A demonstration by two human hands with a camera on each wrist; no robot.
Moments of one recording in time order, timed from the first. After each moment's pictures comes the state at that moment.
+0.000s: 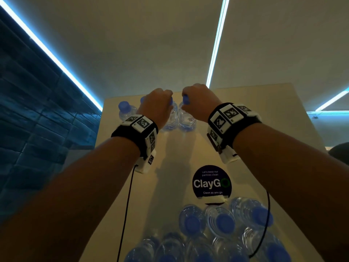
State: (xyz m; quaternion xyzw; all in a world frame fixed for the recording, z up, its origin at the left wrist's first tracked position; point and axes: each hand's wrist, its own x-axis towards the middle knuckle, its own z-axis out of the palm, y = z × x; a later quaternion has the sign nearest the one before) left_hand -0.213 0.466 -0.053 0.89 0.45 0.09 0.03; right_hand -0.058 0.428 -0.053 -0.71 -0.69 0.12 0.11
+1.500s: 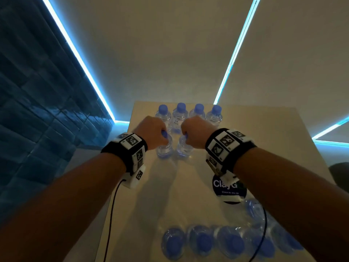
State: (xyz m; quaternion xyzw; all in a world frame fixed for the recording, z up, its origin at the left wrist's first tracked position) left_hand -0.361 0.425 -0.023 0.86 0.48 -0.01 0.17; right_hand -0.193 0.377 -0.003 -0.64 -0.75 0.16 -0.07
